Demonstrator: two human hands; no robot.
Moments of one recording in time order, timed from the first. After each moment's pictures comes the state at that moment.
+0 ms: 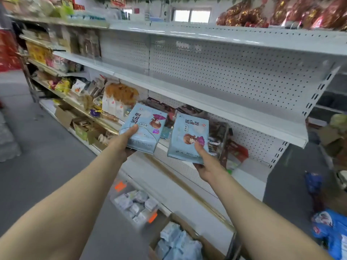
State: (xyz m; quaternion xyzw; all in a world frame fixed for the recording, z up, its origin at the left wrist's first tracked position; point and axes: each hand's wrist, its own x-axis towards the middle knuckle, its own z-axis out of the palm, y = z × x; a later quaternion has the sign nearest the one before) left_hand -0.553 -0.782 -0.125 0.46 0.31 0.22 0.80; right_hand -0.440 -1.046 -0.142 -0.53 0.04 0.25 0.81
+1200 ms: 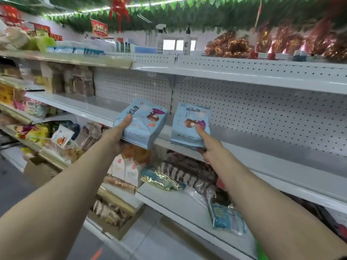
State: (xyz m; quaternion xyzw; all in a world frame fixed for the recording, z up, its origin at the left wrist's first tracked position) left_hand -0.247 -0.246 0.004 0.50 0.19 0.21 0.82; right_hand -0.140 -0.511 0.002 -0.56 0.03 0.11 0.82
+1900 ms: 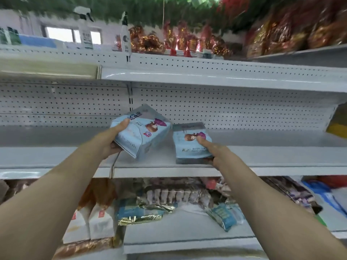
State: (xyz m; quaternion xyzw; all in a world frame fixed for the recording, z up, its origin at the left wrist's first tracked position) left_hand -0.037 -0.114 0.035 0.64 0.02 -0.05 0.76; right_hand -0.063 -0.444 -0.015 -0.65 0.25 -0.08 0.71
